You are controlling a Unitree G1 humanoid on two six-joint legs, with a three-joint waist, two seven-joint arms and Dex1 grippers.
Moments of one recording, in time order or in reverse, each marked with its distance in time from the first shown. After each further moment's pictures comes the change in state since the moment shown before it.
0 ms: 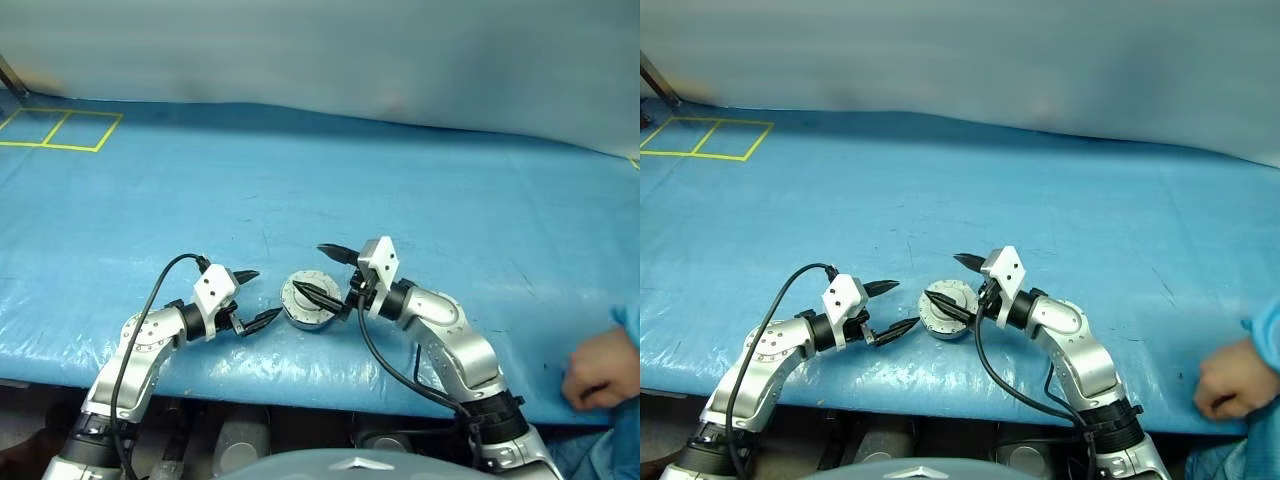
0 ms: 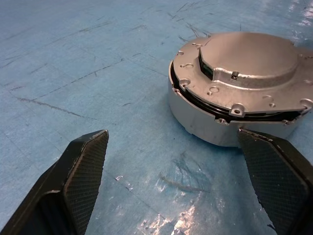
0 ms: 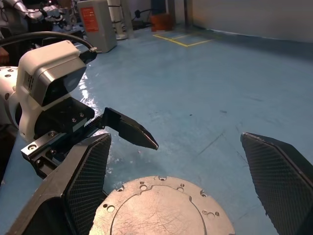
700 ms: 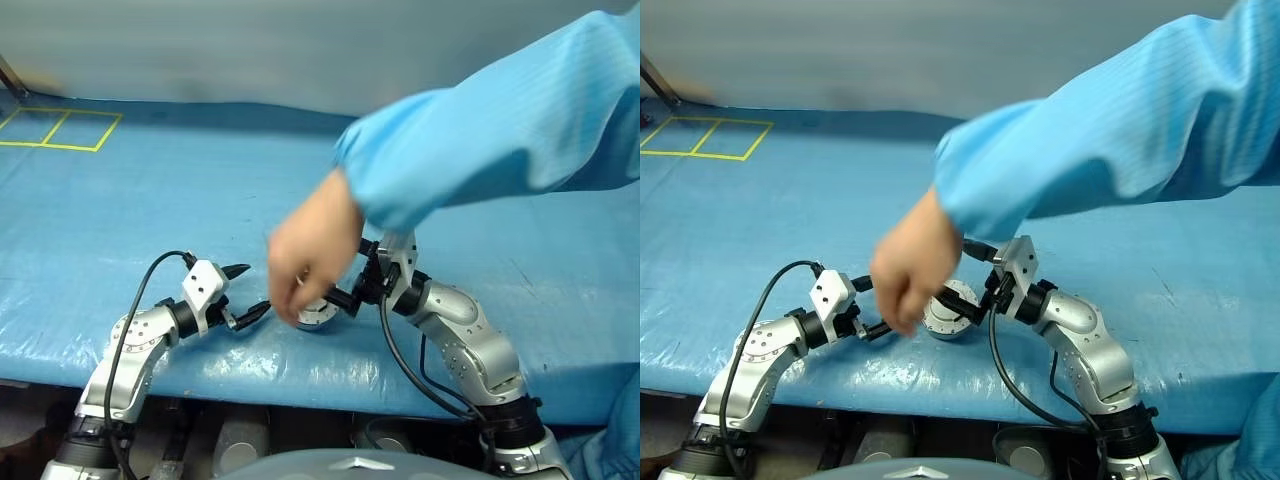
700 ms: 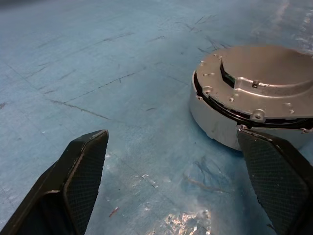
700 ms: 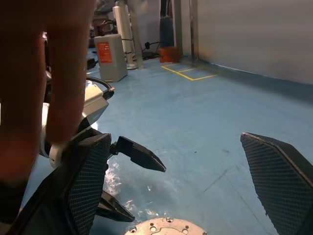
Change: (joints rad) left arm 0.013 -0.012 0.055 0.008 -0.027 -0.026 0.009; right arm 0.005 -0.034 -0.040 -0.127 0.103 0.020 -0.004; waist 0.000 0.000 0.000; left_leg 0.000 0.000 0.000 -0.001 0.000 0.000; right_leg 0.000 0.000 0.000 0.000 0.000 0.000
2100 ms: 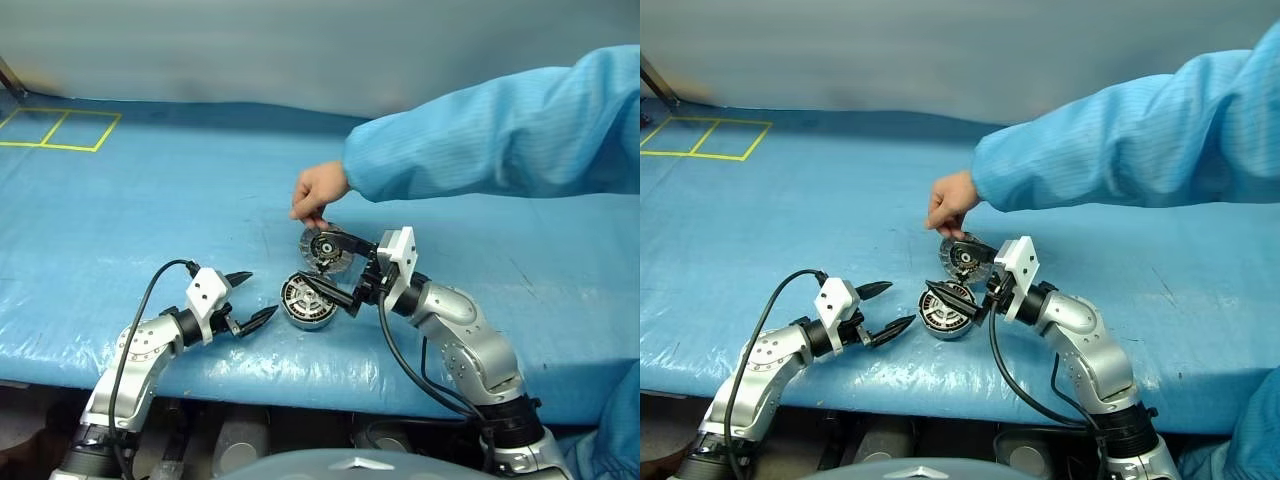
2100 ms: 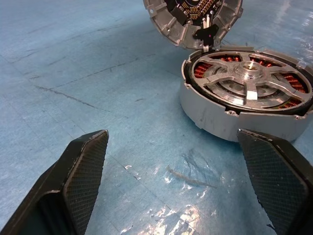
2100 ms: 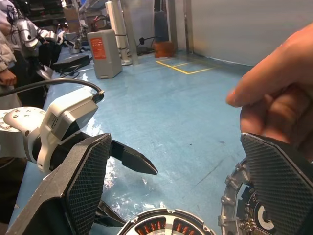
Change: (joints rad) left arm 0.036 -0.022 -0.016 0.000 0.000 -0.002 0.021; right arm 0.004 0.002 -0.001 0.029 -0.001 -0.003 -0.010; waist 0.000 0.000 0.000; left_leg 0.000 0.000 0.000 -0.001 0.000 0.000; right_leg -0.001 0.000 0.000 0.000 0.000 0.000
